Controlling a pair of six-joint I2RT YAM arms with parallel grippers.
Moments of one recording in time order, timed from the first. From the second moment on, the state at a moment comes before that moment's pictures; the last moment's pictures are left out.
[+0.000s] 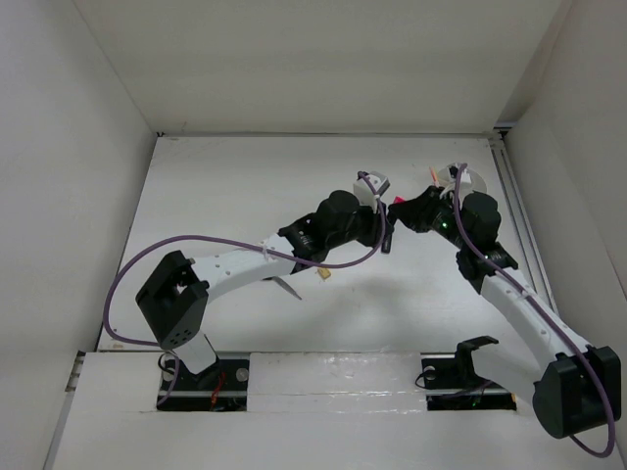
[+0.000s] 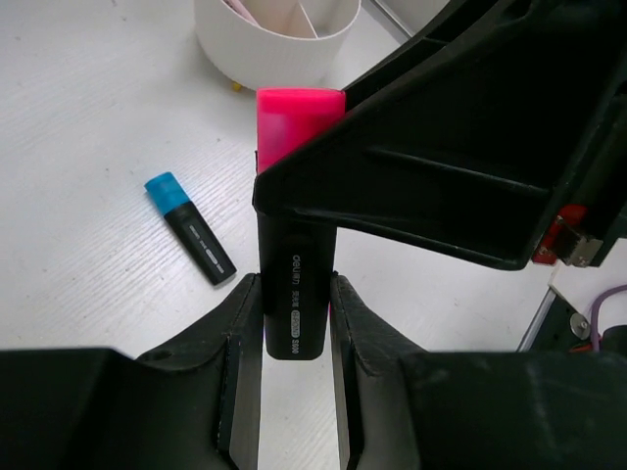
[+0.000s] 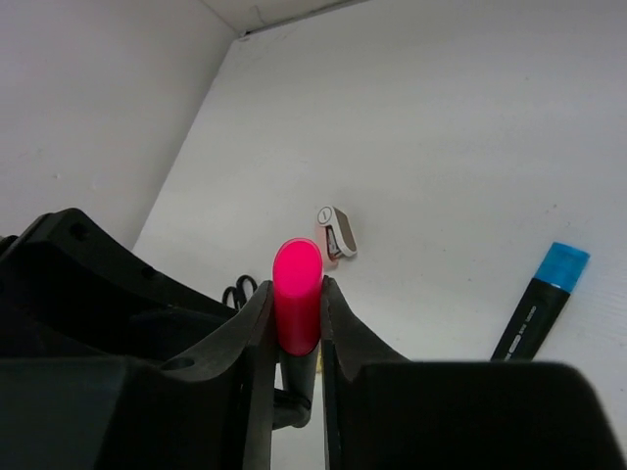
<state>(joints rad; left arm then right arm) -0.97 1.61 1.18 0.12 0.03 -0.36 0.24 1.02 0.68 0.18 -0.39 0.60</state>
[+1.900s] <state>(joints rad) -0.97 1.10 1.09 -0.42 -0.23 -0.60 -0.31 1.83 1.22 0.67 -0.82 0.21</state>
